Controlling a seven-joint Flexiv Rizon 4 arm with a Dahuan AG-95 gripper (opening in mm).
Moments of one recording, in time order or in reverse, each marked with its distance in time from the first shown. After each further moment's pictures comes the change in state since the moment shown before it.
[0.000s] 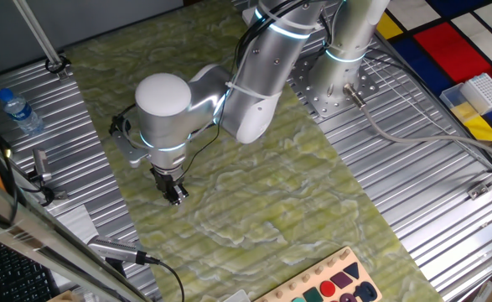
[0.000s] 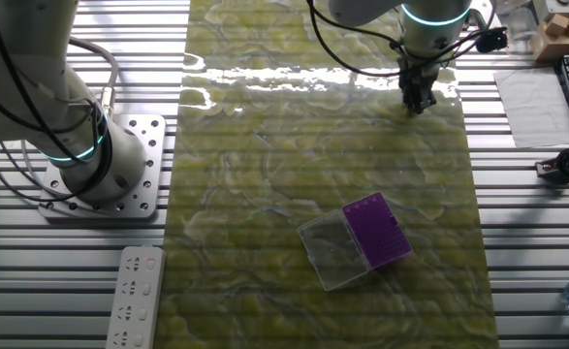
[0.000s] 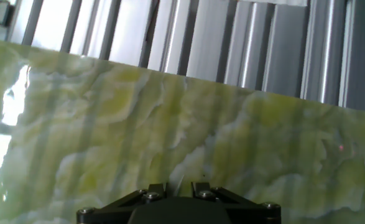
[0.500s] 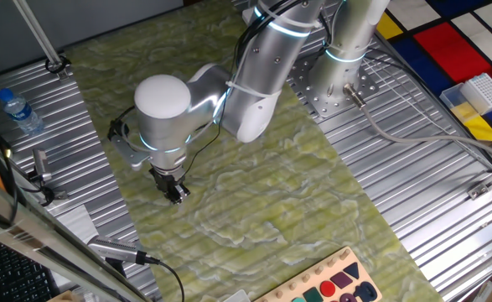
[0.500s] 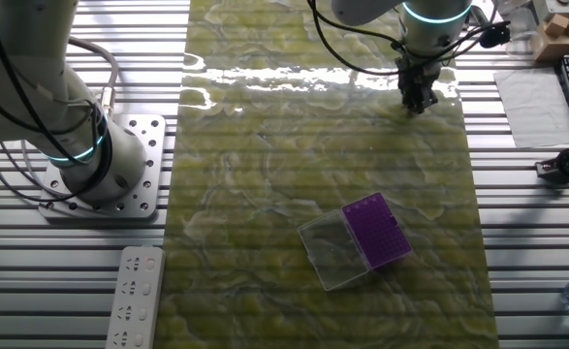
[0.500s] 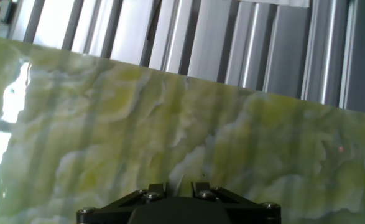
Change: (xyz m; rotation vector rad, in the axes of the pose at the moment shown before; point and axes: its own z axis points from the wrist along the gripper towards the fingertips) arm 0.000 0.000 -0.001 0.009 0.015 -0.049
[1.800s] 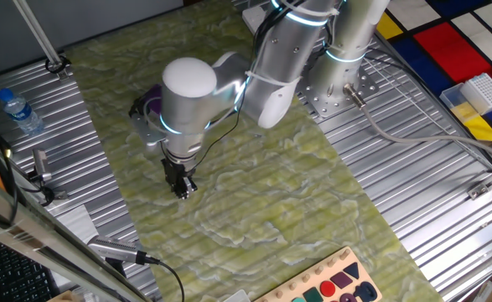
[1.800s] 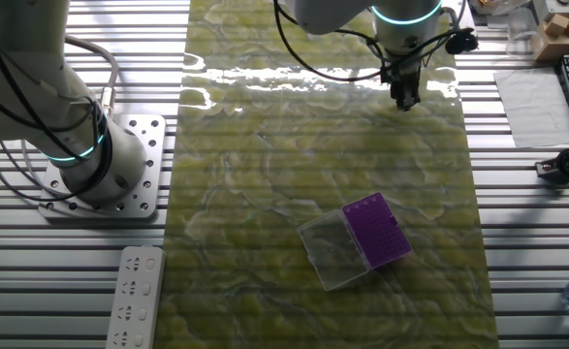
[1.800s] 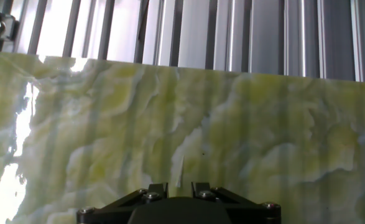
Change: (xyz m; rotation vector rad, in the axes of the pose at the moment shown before) arm 0.017 0.007 -0.016 -0.018 -0.121 0.186
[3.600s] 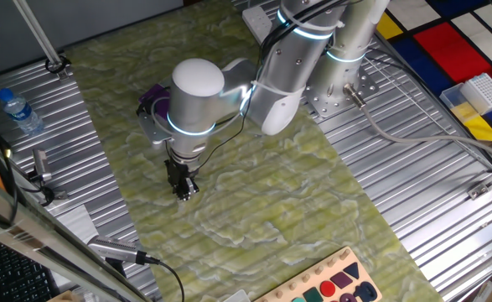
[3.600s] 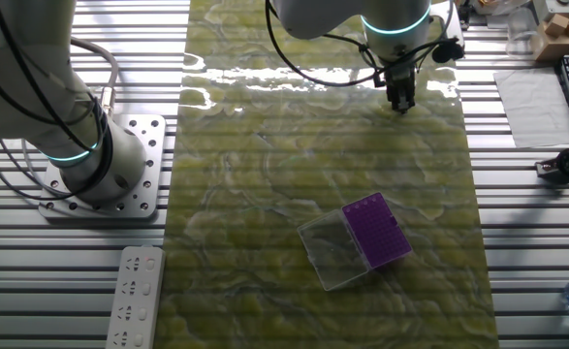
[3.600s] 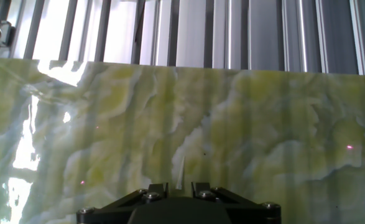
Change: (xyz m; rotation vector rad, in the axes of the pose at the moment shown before) arm 0.005 0.002 0.010 -0.009 -0.032 0.031
